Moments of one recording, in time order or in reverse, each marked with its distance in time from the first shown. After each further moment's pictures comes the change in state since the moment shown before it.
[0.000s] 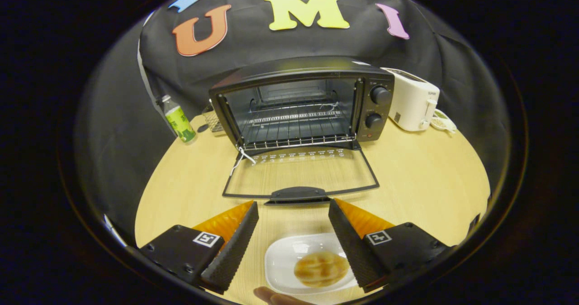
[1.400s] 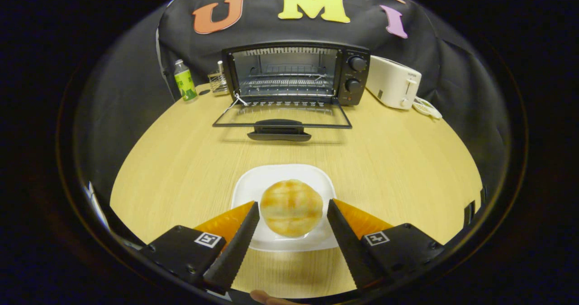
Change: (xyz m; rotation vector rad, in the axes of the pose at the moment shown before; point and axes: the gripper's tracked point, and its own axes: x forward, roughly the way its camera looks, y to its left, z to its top) arm -0.027 -0.043 -0.108 -0.066 0.070 -0.055
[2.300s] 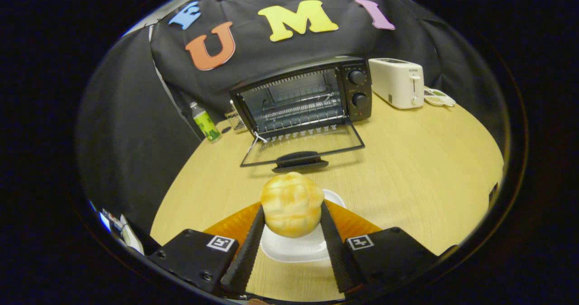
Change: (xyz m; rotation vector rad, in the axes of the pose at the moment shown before) arm -0.031 0.022 0.066 0.161 -0.185 0.225
